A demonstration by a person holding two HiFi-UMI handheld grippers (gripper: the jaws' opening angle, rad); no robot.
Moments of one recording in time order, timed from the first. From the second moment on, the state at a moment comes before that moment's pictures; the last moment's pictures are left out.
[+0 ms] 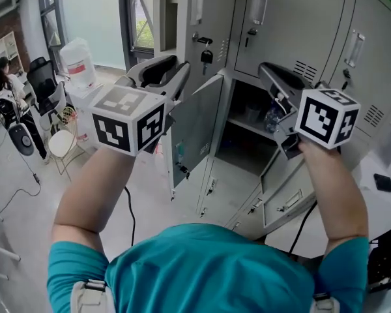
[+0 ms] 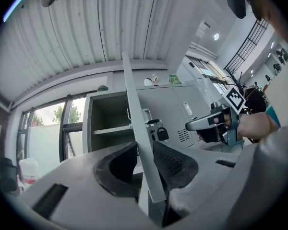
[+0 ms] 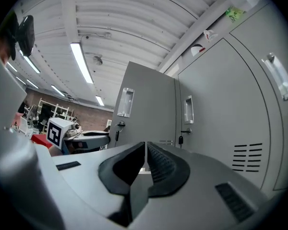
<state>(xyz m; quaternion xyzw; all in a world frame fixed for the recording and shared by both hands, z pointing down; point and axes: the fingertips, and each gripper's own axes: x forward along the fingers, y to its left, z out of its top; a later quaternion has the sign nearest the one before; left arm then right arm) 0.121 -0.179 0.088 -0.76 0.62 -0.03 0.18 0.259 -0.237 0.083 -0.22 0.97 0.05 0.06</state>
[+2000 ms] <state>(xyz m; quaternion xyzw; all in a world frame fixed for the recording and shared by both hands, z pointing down) -0.073 -0.326 0.076 -0.84 0.52 0.00 0.17 0.193 -0.316 0.080 -0.44 0.90 0.06 0.02</state>
